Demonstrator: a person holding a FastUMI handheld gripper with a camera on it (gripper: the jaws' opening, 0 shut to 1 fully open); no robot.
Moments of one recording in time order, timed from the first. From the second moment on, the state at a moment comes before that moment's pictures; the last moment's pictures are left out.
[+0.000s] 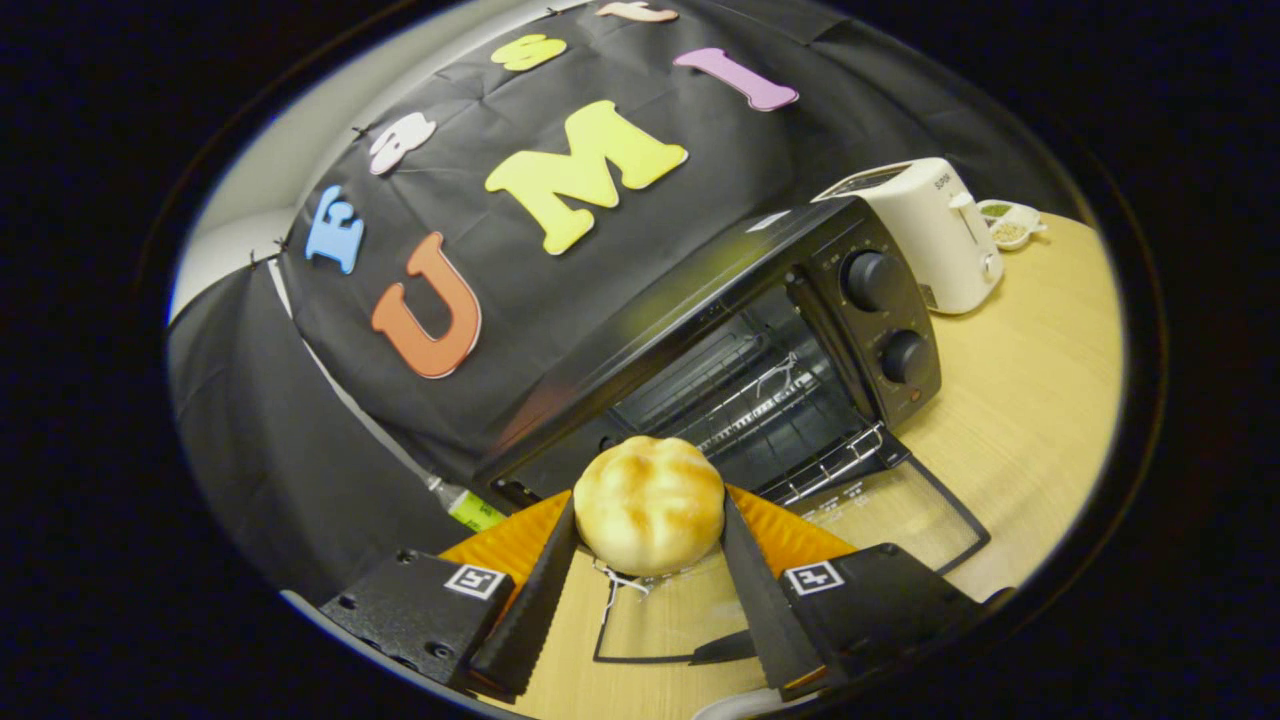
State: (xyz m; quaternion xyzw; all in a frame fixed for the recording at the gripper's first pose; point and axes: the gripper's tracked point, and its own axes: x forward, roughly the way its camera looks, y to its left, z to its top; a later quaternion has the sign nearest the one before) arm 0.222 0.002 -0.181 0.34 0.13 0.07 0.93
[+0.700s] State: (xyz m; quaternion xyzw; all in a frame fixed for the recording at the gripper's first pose) arm 0.312 -0.006 -0.191 0.26 0.16 0.03 0.95
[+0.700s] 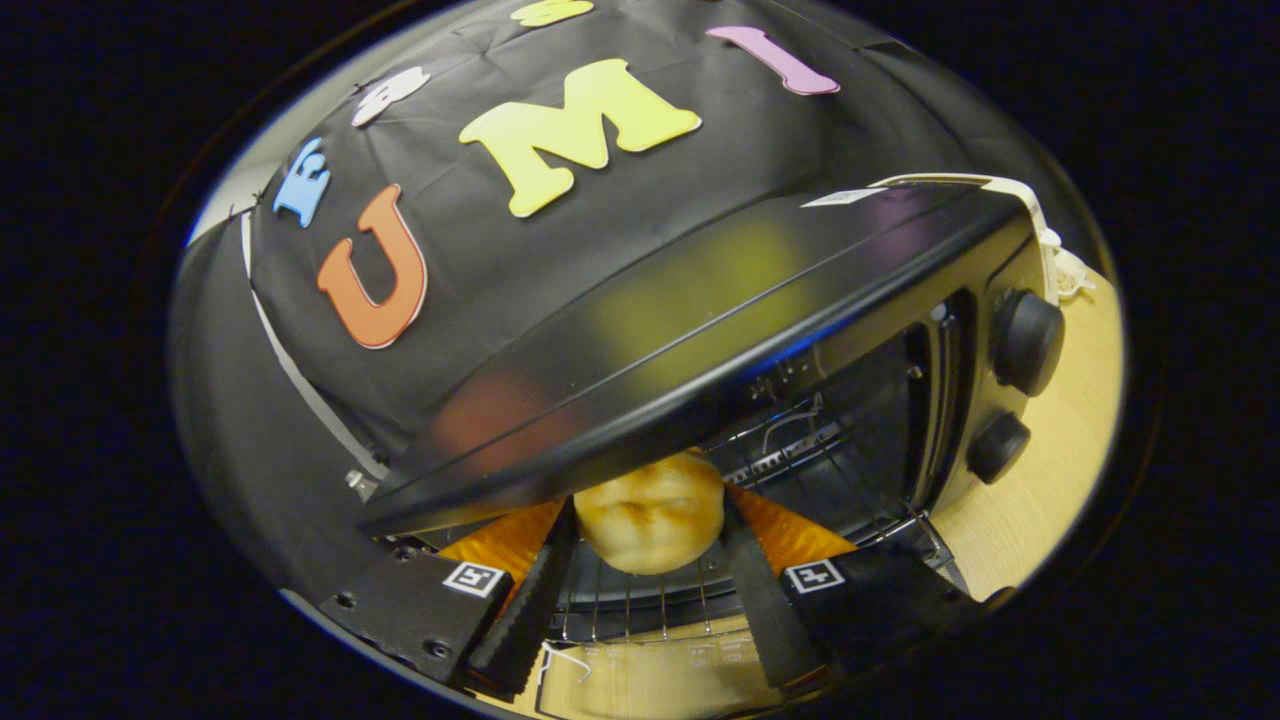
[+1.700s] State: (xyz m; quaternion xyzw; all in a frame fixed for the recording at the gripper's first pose) arm 0.197 -0.005 -0.197 0.20 0.15 0.00 0.97
